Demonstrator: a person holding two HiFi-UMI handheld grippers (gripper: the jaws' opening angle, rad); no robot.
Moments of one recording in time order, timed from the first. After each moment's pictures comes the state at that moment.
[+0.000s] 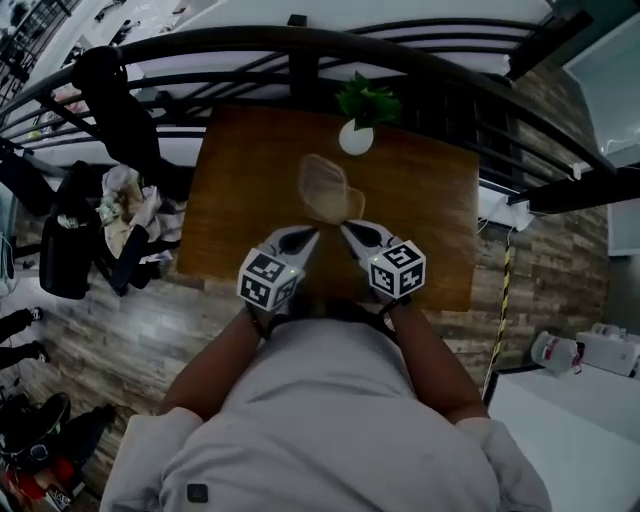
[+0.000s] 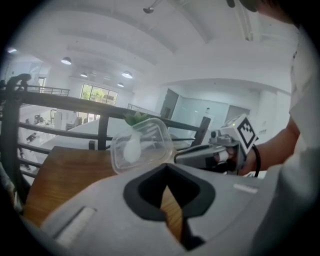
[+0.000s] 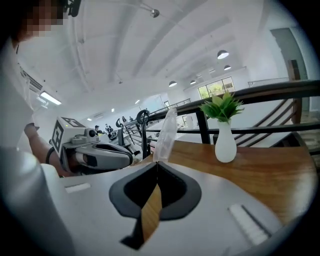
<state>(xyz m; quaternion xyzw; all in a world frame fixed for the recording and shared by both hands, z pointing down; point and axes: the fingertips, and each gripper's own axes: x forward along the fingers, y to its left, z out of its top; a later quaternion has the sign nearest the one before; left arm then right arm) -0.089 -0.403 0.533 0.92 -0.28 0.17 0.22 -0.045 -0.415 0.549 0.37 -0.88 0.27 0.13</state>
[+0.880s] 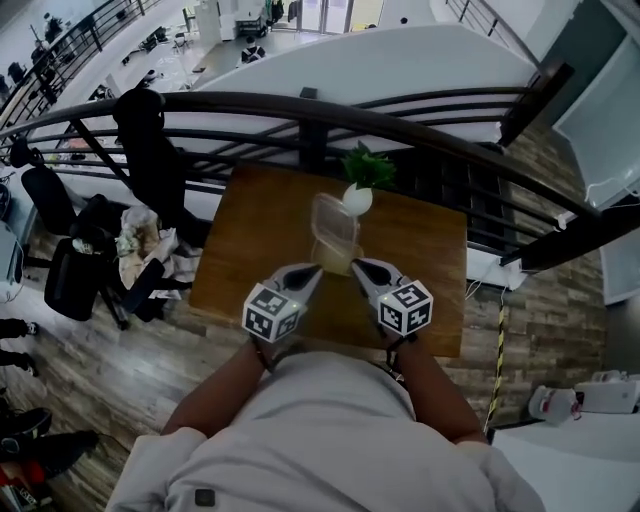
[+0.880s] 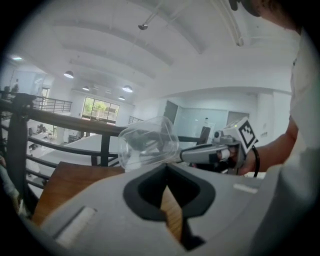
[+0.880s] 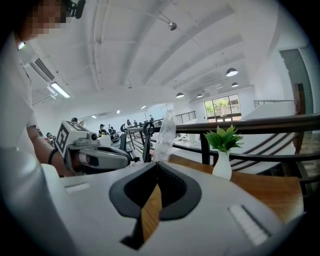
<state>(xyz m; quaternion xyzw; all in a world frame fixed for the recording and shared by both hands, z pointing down) -0.103 -0.355 0.457 0.93 -0.31 0.11 0.17 -0.039 -0.368 0.460 0.37 -0.90 0.19 0.11</state>
